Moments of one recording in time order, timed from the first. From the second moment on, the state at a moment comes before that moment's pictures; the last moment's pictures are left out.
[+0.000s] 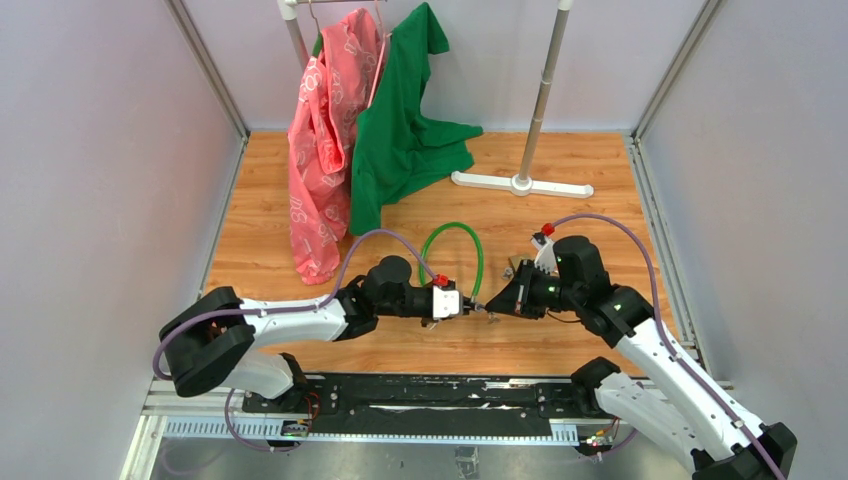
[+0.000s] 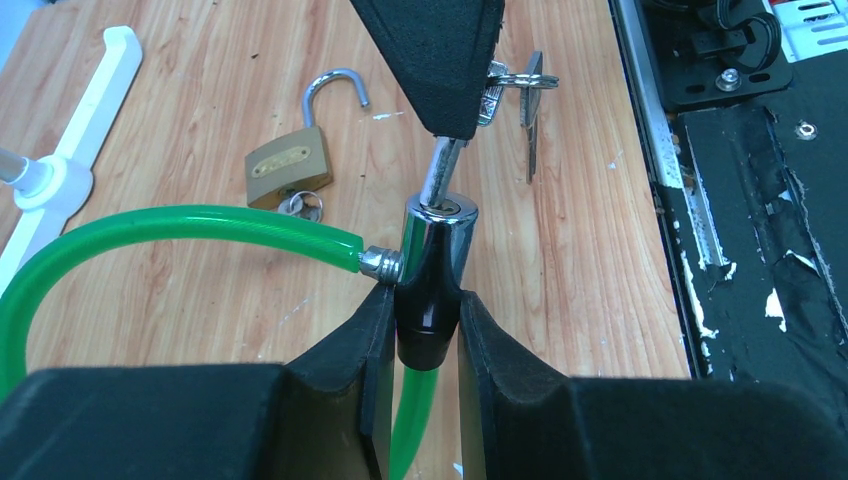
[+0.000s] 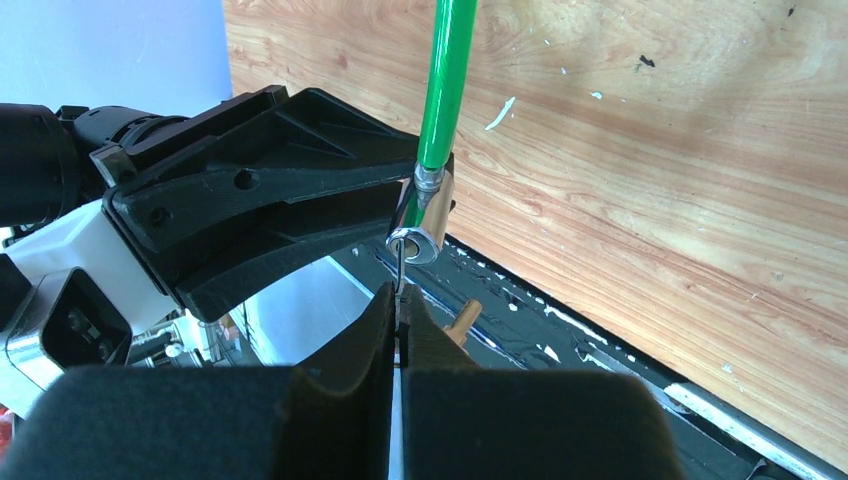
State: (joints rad) left arm -1.00 1.35 0.54 0.51 0.49 0.44; right arm 0.54 0.73 0.66 -0.60 -0.47 0.83
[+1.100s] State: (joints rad) left arm -1.00 1.37 0.56 0.52 0.47 0.44; right arm 0.54 0.71 0.66 -0.64 -0.44 0.84
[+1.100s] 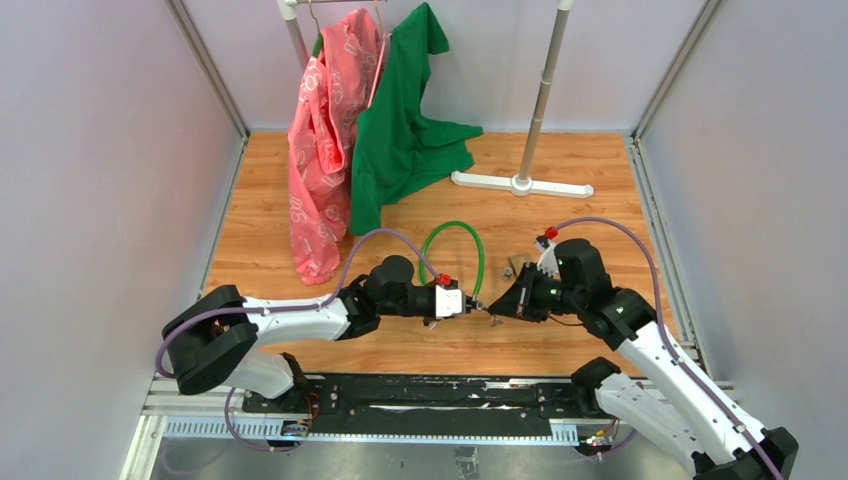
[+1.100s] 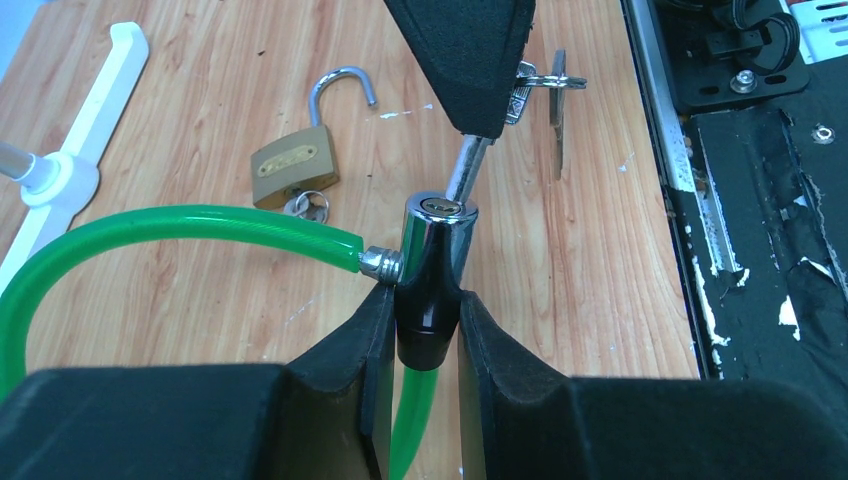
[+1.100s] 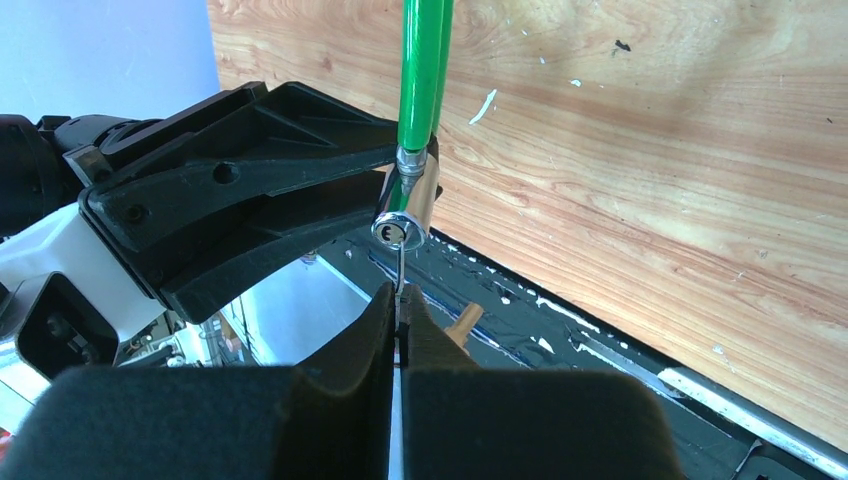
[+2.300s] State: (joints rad) left arm -1.00 1.38 0.56 0.52 0.47 0.44; right arm 0.54 0.72 0.66 -0.61 -0.44 0.84
